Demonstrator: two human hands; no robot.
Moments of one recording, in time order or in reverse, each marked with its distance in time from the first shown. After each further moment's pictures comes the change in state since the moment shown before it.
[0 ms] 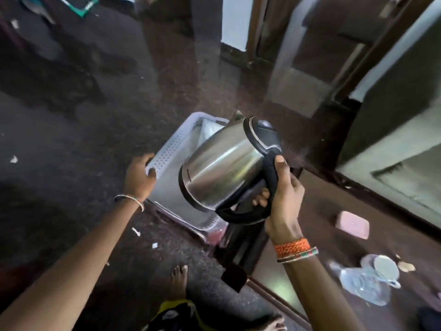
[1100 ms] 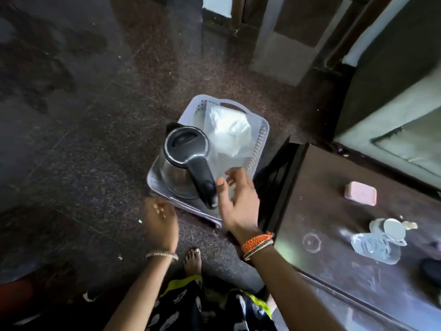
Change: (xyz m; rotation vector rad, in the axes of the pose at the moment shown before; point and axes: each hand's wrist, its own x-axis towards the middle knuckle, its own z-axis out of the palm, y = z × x) left_hand -0.098 -0.028 0.023 -0.395 0.182 -0.199; right_hand -0.037 0.103 0.051 -0.962 -0.119 -0.489
